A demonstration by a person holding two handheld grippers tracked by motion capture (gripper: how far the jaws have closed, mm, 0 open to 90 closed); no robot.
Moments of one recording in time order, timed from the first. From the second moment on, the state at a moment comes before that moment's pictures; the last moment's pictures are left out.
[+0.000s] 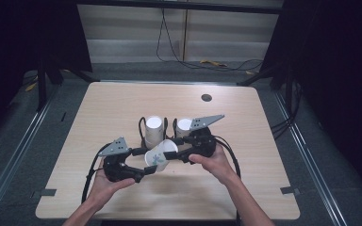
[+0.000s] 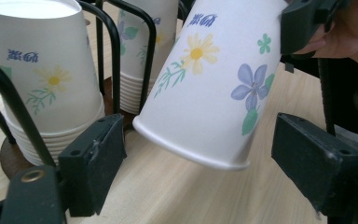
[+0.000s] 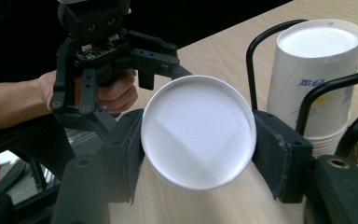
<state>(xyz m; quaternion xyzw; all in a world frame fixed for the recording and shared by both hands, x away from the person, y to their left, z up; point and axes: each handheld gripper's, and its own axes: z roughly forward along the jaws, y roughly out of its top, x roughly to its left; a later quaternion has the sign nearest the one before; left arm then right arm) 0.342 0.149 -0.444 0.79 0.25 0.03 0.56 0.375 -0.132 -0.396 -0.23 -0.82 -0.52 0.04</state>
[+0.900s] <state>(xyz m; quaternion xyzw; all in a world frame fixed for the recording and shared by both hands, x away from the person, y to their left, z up) 0.345 0.144 -0.456 0.80 0.23 0.02 0.55 0.372 -0.127 -0.408 -0.23 -0.81 -0.53 0.06</state>
